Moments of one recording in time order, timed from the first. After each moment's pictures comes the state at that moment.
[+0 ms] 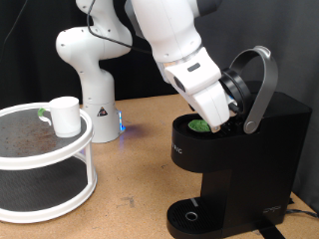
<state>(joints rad) 0.30 0.00 -0.22 -2.15 0.53 2.09 -0.95</state>
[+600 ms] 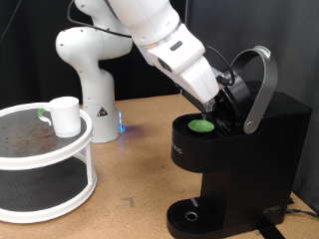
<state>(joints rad) 0.26 -0.07 -0.26 -2.14 0.59 1.90 -1.10</state>
